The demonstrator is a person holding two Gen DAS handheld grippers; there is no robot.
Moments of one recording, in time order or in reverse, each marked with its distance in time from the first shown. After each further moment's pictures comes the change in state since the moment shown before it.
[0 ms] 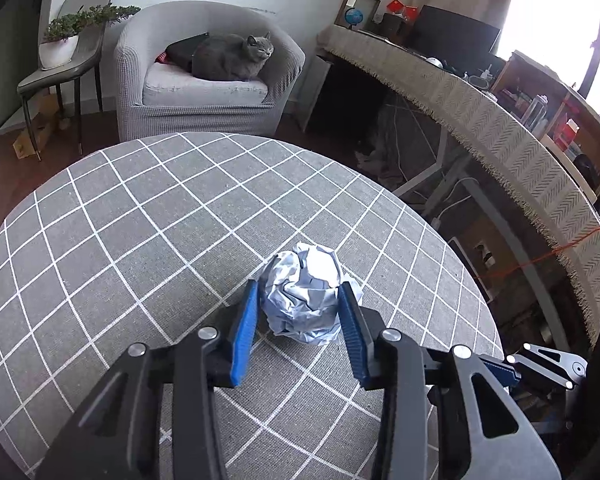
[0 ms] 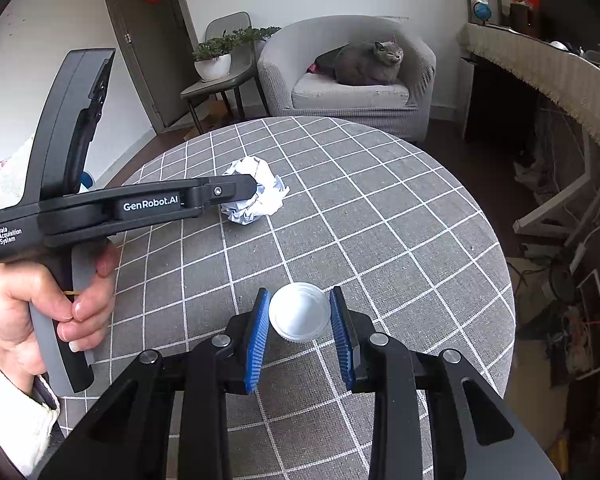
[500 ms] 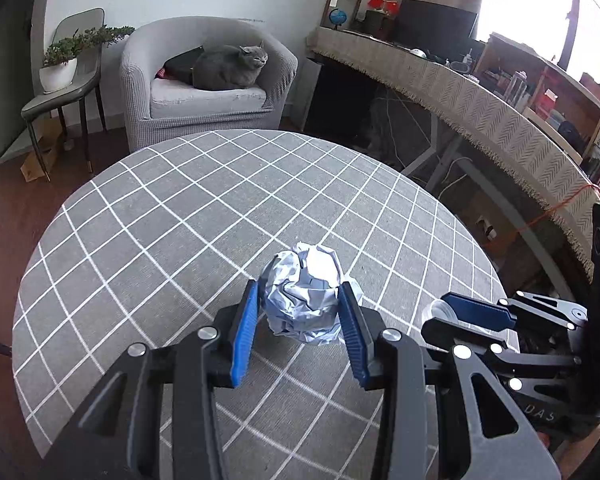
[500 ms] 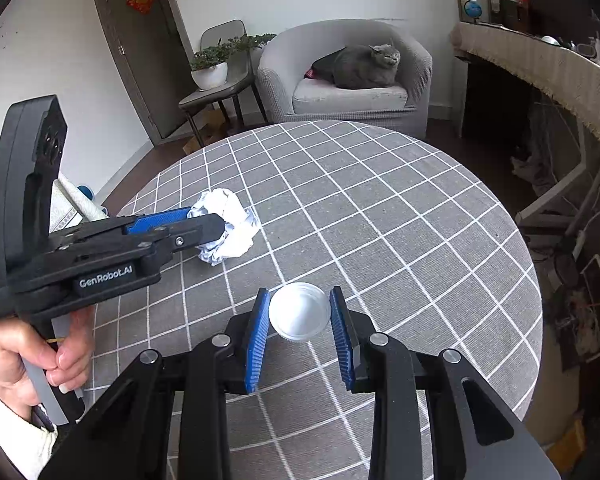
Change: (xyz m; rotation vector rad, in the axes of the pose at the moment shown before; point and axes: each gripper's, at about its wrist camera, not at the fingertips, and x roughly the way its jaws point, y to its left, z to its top) left arm -0.064 0.020 -0.042 0.099 -0.014 0.018; right arm -0.004 0.035 -0.007 0.054 -0.026 -0.003
